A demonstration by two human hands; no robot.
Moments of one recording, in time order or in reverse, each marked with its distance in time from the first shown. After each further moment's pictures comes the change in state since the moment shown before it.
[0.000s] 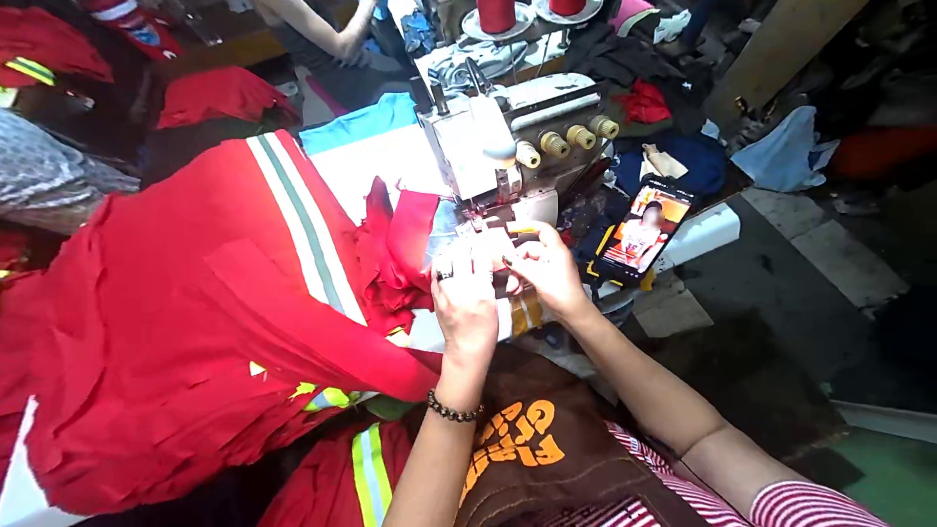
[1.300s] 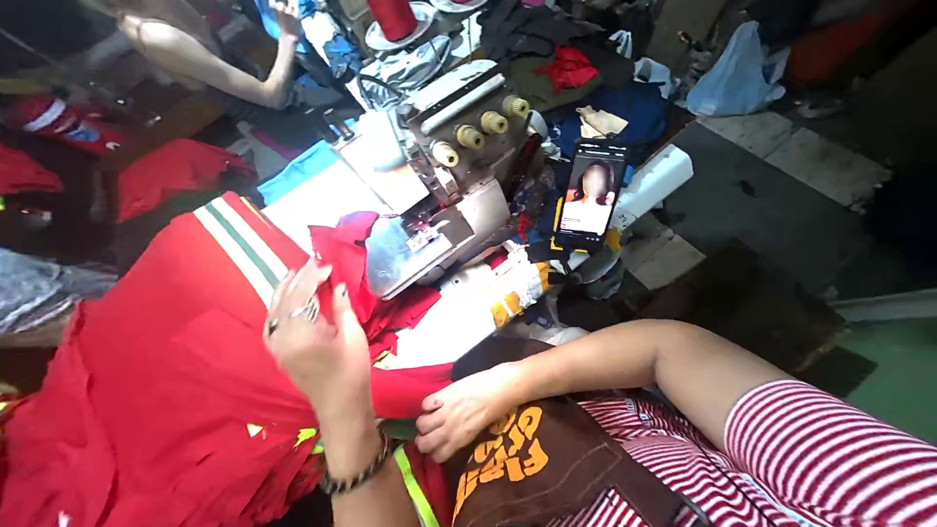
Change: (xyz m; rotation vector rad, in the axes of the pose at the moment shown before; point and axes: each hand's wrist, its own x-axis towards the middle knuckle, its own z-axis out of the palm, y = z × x) left_hand 0.034 -0.098 -0.074 -0.213 -0.057 -0.038; right_hand -0.088 0.084 0.090 -0.857 -1.067 -1.127
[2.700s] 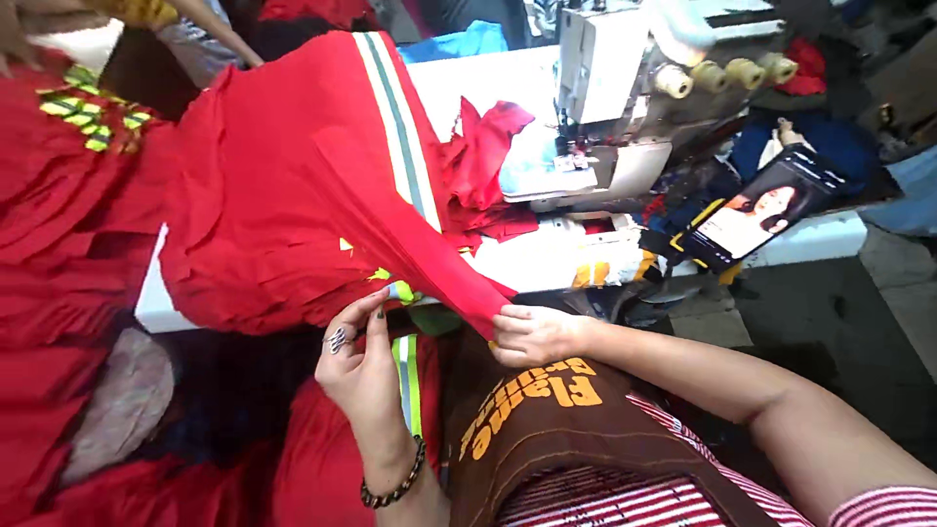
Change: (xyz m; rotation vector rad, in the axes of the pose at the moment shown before) left_hand -0.166 -0.001 -0.075 -0.345 0.415 -0.536; right_hand -0.025 0.012 -0.011 -0.141 0.175 -0.195
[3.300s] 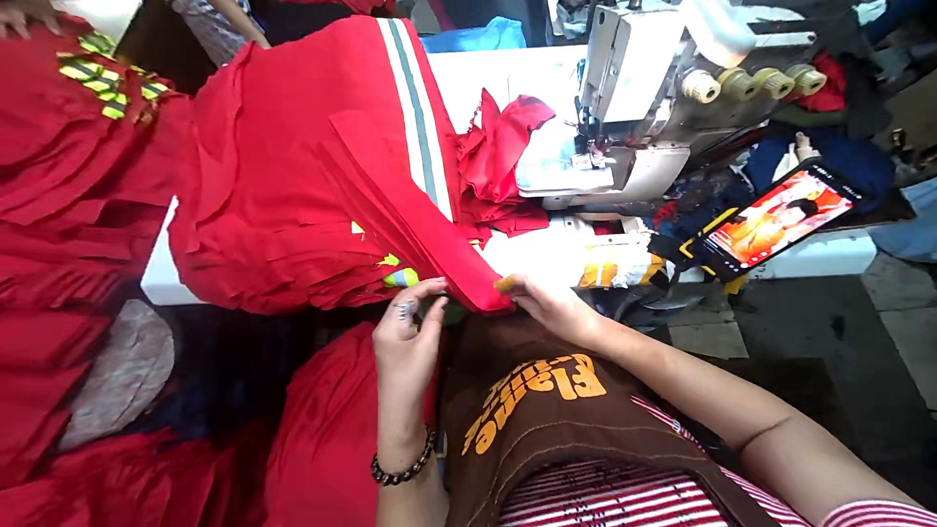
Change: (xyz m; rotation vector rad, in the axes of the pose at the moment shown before) left_hand -0.014 -0.009 0.015 0.029 -0.347 -0.019; right_hand 0.010 0.007 -0.018 0.529 0.239 0.712
